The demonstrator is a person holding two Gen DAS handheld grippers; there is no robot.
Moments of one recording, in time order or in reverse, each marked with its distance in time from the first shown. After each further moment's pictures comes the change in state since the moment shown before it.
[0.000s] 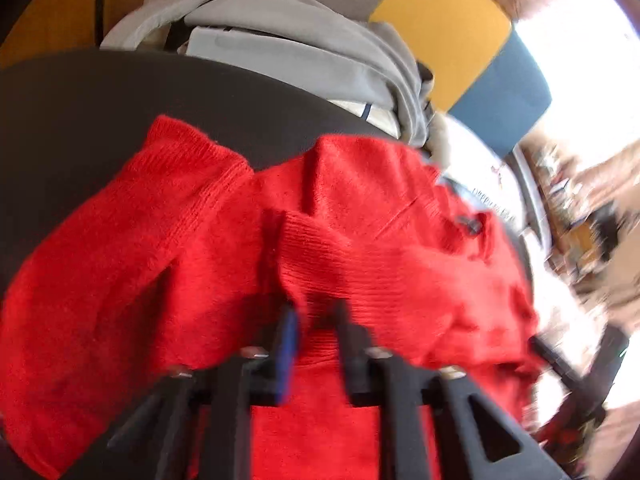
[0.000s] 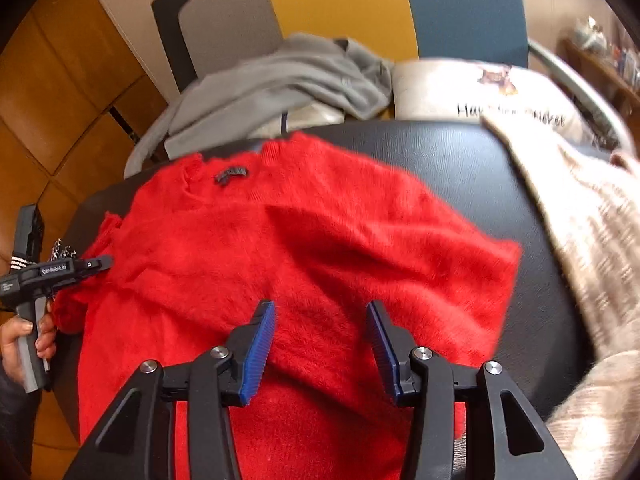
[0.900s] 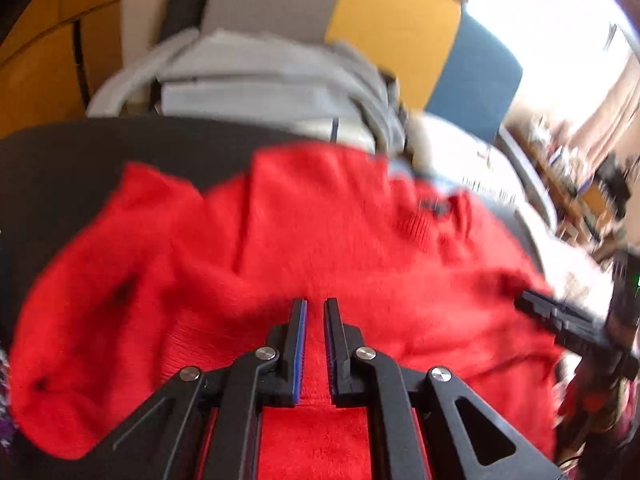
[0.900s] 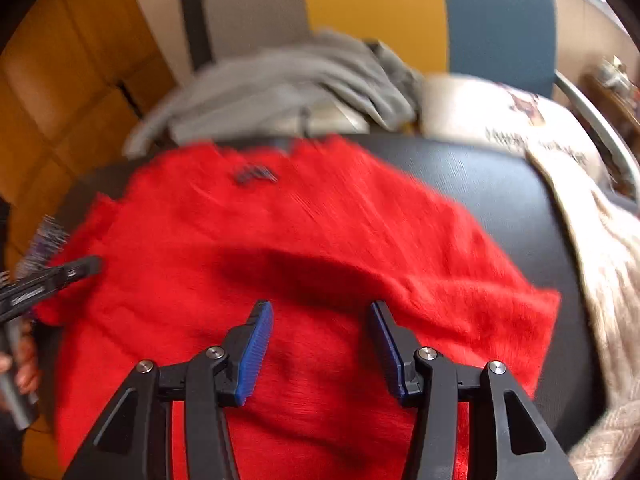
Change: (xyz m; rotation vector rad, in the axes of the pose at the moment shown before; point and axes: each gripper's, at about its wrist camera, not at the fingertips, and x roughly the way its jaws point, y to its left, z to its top) left arm 0.011 -0.053 -0.032 0.132 -0.075 0.053; right arm 0.026 0.034 0.010 -0.122 -0.042 -0.049
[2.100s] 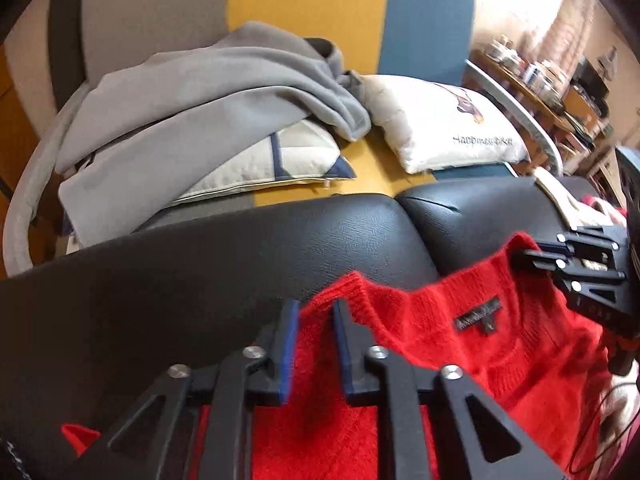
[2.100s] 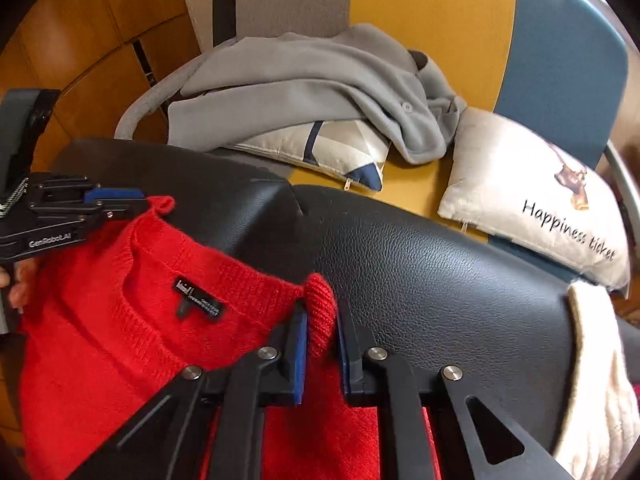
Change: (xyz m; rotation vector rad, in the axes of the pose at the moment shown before) left arm 0.072 -0.068 0.134 0.371 0.051 -0.068; right arm 0.062 -0.003 0.108 -0.214 0.062 -0.009
